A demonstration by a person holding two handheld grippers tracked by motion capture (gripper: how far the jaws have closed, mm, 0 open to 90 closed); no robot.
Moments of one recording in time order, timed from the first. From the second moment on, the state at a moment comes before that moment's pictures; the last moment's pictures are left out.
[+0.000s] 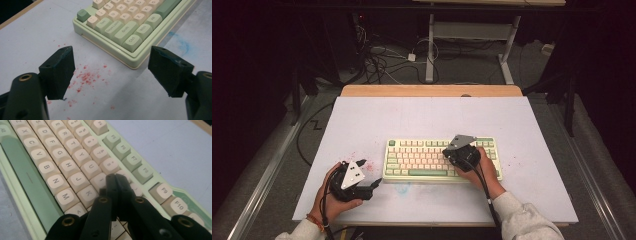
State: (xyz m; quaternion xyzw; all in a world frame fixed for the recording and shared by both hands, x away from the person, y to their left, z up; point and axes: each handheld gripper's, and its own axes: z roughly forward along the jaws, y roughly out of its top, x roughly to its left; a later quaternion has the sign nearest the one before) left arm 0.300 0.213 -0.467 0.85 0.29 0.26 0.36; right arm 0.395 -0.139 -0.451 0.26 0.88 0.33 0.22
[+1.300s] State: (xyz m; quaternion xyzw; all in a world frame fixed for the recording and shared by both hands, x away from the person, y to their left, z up) left arm 0.301 0.213 -0.464 0.85 0.31 0.25 0.36; right arm 0.334 -0.230 -0.409 0.30 0.77 0.46 0.33
